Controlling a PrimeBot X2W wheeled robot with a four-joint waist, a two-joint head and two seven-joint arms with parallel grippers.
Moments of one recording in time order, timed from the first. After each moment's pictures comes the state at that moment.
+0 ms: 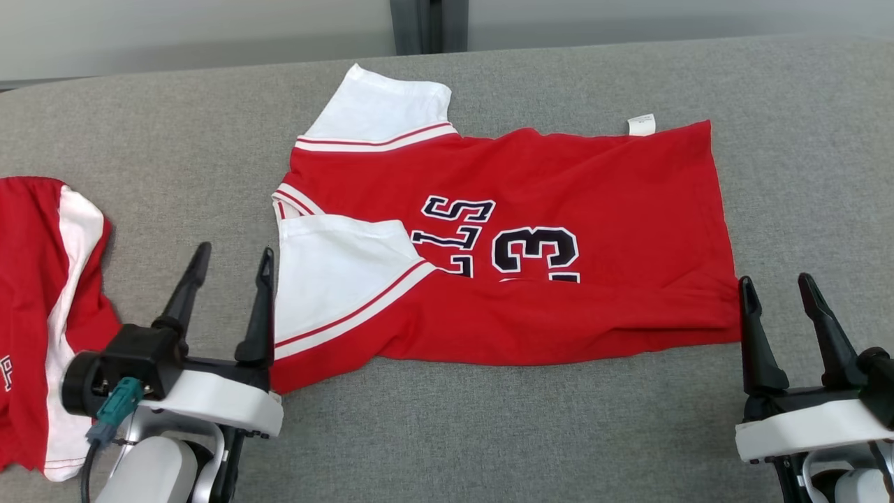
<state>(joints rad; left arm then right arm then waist) -0.19 0.34 -0.33 0.02 -0.44 0.19 -0.21 -0.06 -0.05 -0.05 0.01 0.18 0.13 -0.18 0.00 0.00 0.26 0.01</state>
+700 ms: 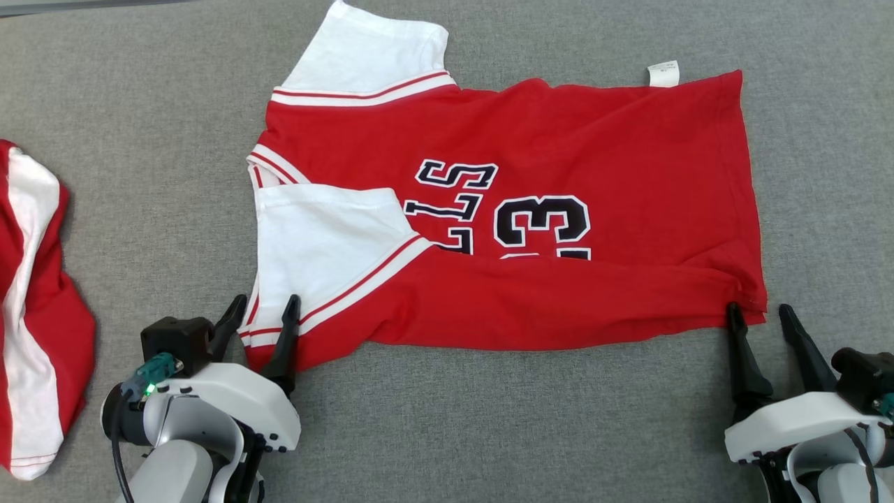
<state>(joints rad) -0.21 0.29 -0.38 0.18 -0.56 0.18 0.03 -0.12 -0.05 -0.07 0.26 0.24 0.13 -0.14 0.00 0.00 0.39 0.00</state>
